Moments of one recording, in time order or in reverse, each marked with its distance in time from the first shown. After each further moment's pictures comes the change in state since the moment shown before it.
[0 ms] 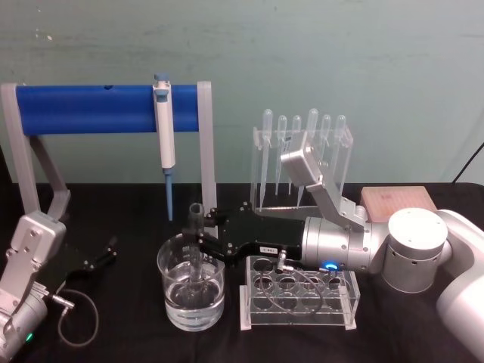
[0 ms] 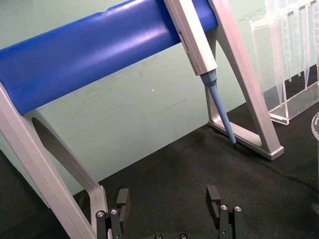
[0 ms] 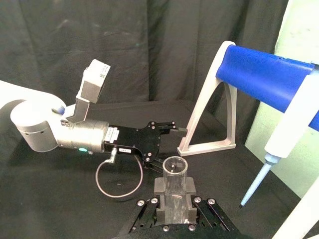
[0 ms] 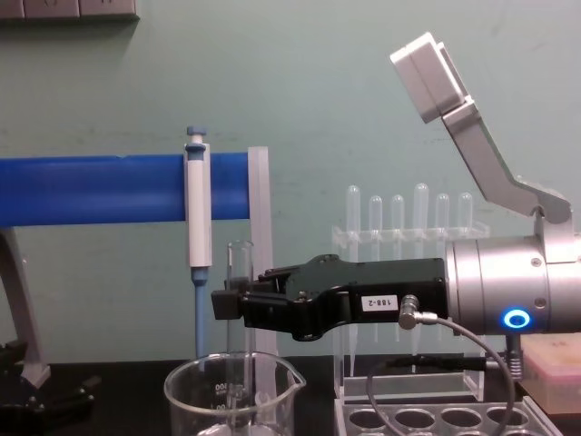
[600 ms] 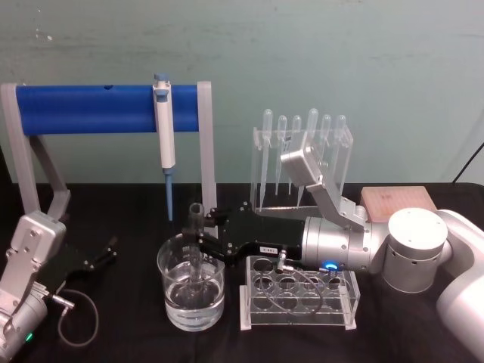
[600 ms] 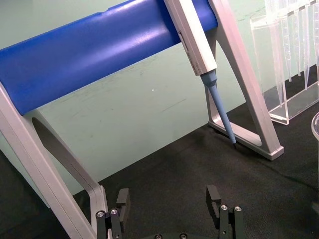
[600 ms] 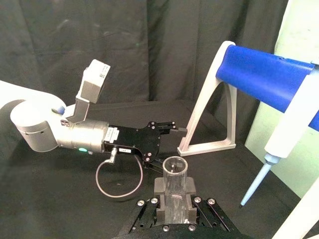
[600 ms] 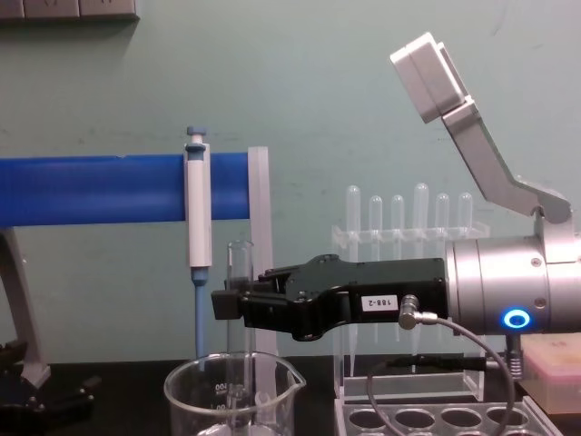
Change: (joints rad) left arm 0.000 0.000 0.000 0.000 0.000 0.000 0.000; right arm 0.000 0.000 0.000 0.000 0.000 0.000 0.000
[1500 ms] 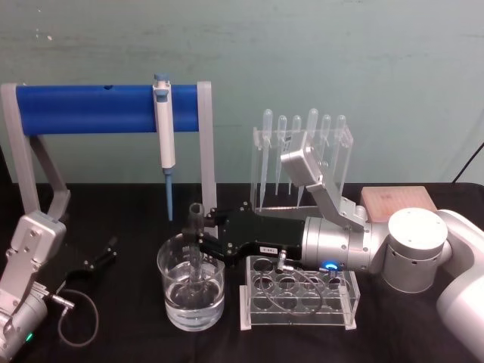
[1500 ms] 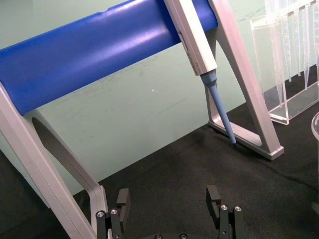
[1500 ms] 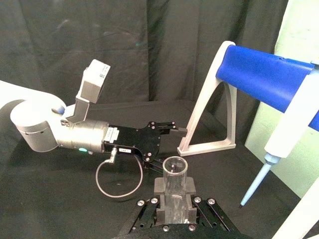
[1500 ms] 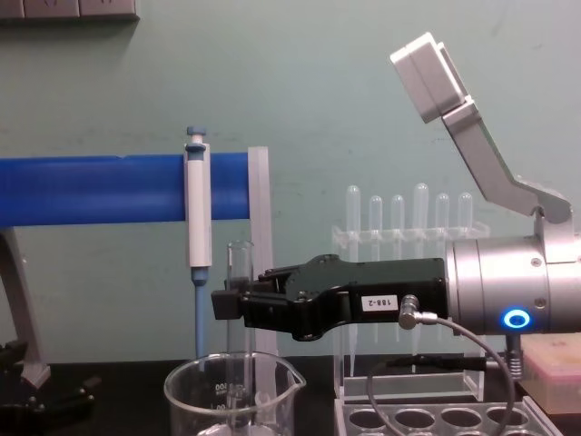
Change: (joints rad) left arm 0.000 0.000 0.000 0.000 0.000 0.000 0.000; right arm 0.000 0.000 0.000 0.000 0.000 0.000 0.000
